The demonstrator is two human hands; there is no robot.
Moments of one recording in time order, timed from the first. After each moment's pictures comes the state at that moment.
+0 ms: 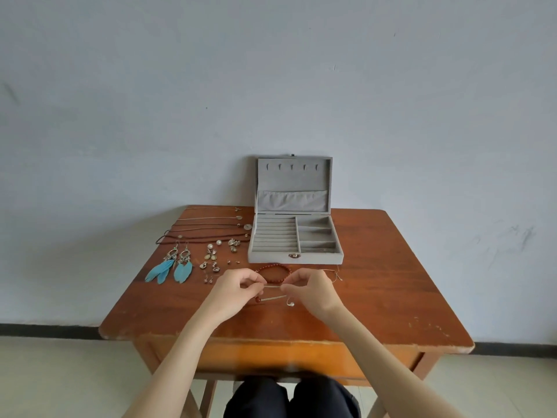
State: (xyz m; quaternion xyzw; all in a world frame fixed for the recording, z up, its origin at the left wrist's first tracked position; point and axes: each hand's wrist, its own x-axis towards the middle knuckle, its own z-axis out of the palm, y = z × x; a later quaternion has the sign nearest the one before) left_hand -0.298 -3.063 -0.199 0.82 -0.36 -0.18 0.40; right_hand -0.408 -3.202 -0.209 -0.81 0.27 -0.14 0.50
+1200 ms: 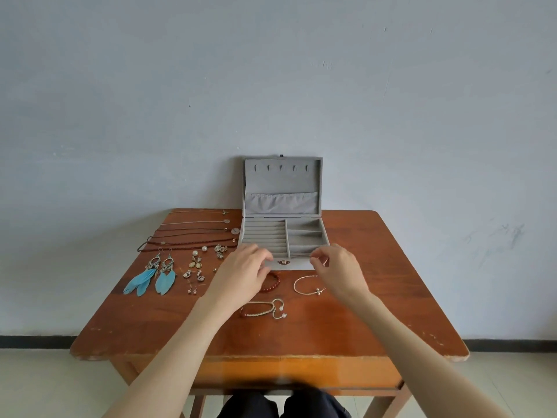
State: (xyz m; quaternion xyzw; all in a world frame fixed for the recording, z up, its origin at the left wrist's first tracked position) left_hand -0.282 -3.116 -0.192 0.81 -0.53 0.10 0.24; right_hand -0.412 -3.268 -0.194 -0.89 0.30 -0.24 0.24
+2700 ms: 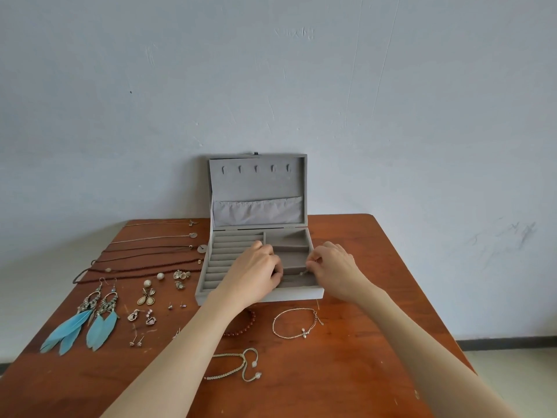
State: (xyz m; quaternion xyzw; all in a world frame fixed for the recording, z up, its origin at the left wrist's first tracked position) left_hand -0.246 -3.232 -0.215 0.79 -0.59 0.05 0.16; right_hand -0.371 -3.356 -0.207 -0.93 0.27 -0.13 0.20
